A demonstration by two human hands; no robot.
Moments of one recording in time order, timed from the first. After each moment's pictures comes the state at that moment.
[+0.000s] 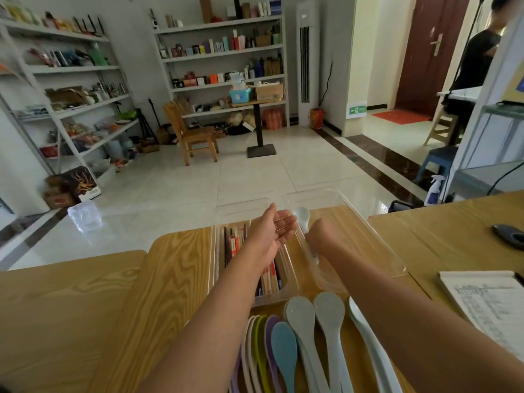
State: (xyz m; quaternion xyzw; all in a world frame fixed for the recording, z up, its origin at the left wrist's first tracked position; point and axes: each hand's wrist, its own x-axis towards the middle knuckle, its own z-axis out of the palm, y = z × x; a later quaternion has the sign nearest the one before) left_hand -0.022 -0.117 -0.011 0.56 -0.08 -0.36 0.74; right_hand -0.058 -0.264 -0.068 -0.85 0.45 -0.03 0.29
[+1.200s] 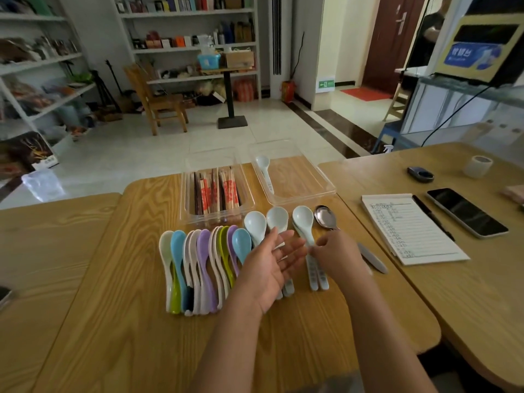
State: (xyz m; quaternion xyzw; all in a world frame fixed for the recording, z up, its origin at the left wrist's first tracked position) left_hand -0.239 -0.012 -0.057 0.49 -0.03 -0.48 0.73; right_hand -0.308 -0.148 -0.078 -0.81 0.47 -0.07 0.35
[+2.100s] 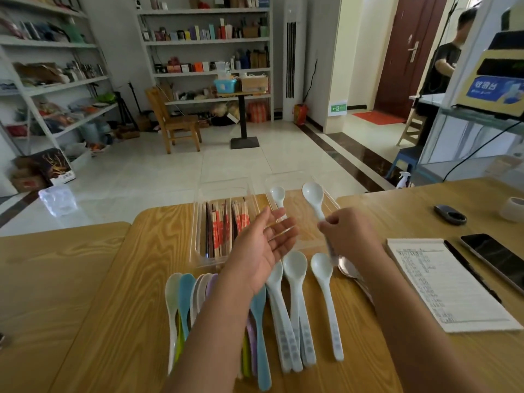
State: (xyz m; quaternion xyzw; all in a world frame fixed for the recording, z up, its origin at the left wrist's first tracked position) left_hand -0.147 -0.046 -0.002 0.47 -0.11 -0.41 0.77; right_hand -0.234 -0.201 -0.001 -0.83 0.40 -0.16 0.35
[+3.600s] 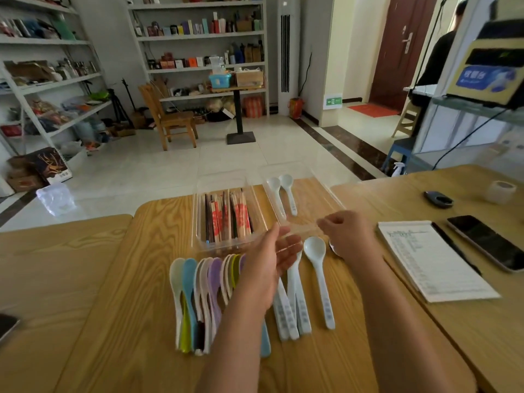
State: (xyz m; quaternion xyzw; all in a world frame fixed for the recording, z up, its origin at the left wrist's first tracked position) left_hand -0.197 -0.031 -0.020 0.55 -0.08 -0.37 0.74; right_hand -0.267 -0.172 -0.017 -0.77 0.41 -0.23 0.44
